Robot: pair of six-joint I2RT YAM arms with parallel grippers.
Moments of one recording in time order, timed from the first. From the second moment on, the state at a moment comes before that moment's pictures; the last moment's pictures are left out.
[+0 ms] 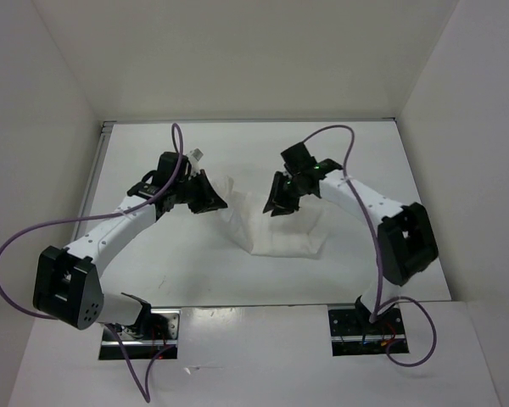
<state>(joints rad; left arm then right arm) -0.35 1.36 1.01 -0.39 0.42 -0.74 0.54 1.70 1.29 -0.66 -0.28 0.78</state>
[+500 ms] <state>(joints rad) -0.41 1.46 1.05 -0.41 0.42 -0.68 0.35 1.63 1.10 -0.84 -0.06 0.78</state>
